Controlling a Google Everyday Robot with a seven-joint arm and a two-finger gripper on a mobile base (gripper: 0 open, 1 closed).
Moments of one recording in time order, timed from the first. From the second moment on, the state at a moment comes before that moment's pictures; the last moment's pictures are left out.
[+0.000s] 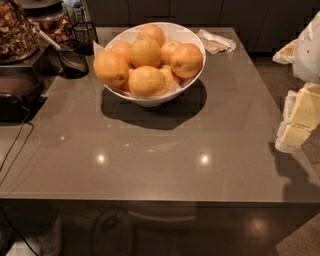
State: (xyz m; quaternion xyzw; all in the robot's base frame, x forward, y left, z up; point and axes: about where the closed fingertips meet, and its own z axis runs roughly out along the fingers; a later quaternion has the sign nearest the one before) arm 0.438 -0.217 0.976 -0.60 0.78 -0.03 0.16
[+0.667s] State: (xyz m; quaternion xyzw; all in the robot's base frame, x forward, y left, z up) arm 0.441 -0.218 0.978 -0.60 0.78 -0.03 0.16
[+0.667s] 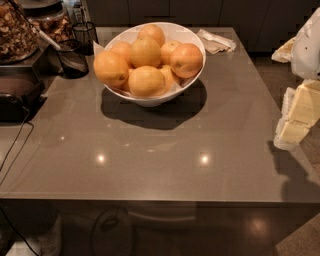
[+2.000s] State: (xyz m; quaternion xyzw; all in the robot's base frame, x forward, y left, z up) arm 0.527 -0.179 0.990 -0.58 0.80 -0.02 0.16
